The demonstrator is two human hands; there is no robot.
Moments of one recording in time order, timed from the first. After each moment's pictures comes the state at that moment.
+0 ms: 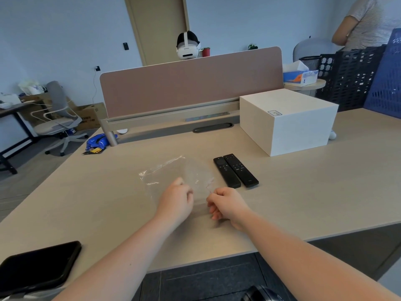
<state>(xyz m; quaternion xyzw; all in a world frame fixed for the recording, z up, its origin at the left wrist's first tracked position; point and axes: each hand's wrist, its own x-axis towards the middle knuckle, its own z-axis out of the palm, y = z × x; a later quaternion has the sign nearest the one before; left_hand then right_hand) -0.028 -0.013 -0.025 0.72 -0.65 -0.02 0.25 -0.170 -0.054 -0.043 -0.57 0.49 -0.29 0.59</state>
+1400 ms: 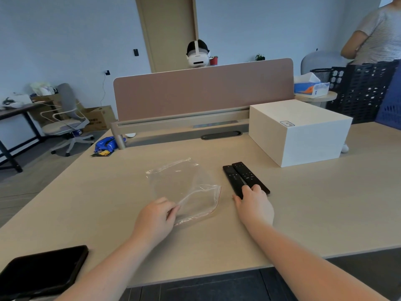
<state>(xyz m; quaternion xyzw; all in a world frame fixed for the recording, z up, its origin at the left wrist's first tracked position) 0.041 0.015 -0.044 0.70 -0.66 0.03 0.27 -0.180 -0.082 -0.062 -0.71 0.65 -0.24 0.08</state>
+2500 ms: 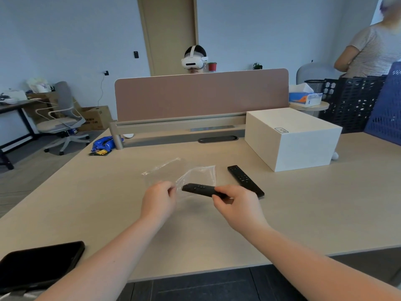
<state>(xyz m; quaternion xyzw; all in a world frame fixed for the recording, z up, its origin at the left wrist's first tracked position) 0.019 -0.011 -0.012 0.75 -0.55 0.01 0.36 -0.183 -0.017 0.003 -0.76 0.46 -0.38 0.25</state>
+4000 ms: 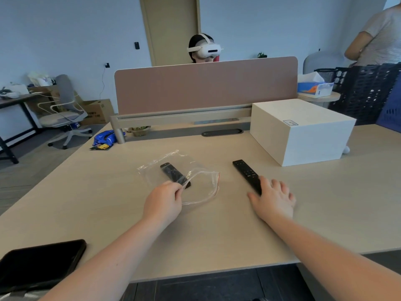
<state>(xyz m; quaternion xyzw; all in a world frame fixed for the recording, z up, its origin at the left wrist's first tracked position) 0.022 -0.008 -0.023 0.74 -0.61 0.01 0.29 -0.218 -0.100 -0.063 -0.69 0.69 -0.19 0.06</state>
